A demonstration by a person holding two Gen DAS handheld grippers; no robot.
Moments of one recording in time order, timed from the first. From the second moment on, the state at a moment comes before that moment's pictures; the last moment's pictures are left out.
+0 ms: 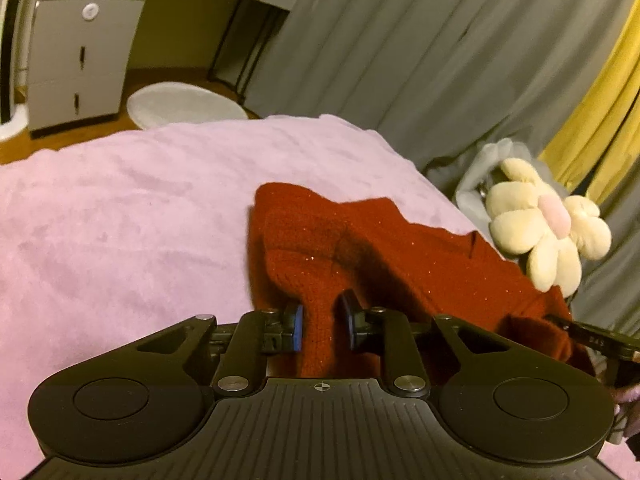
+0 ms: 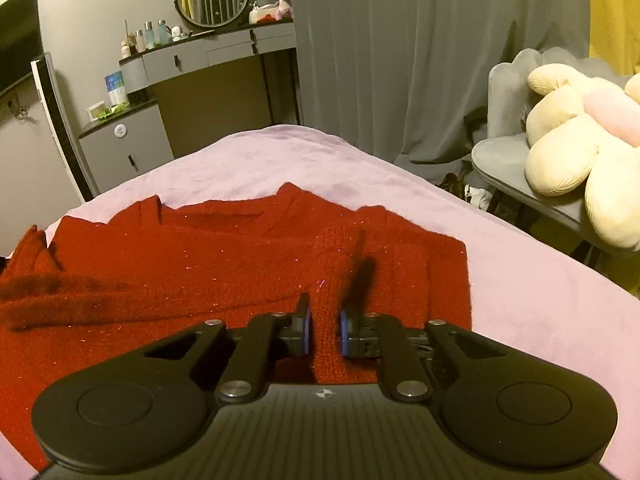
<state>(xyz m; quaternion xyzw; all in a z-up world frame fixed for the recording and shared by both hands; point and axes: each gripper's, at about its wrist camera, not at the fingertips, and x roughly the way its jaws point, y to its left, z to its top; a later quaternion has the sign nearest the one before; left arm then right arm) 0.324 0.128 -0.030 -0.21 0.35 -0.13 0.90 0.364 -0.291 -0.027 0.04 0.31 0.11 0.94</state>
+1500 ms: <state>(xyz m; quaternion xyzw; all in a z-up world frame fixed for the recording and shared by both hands) 0.394 0.048 -0.015 0.00 0.35 0.06 0.93 0.431 -0.246 -0.031 -0.14 0.30 -0.09 0.94</state>
